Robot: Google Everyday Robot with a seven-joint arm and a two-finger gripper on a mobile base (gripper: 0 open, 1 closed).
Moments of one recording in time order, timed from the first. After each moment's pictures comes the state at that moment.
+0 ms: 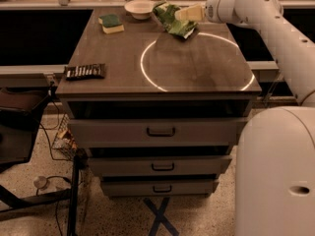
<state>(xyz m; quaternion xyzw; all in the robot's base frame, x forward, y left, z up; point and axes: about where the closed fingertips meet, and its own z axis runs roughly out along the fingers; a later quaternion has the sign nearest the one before) 0.899 -0.165 0.942 -0.21 0.77 0.11 0.59</state>
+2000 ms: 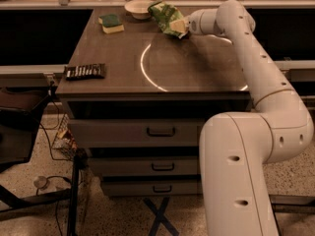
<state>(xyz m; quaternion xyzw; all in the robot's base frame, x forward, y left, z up) 0.947 -0.117 0.866 -0.25 0.78 0.16 0.55</state>
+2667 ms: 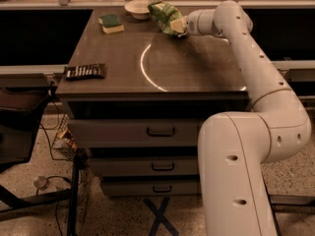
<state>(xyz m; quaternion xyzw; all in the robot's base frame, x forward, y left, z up) 0.948 -0.111 0.860 -0.25 0.78 0.17 0.55</state>
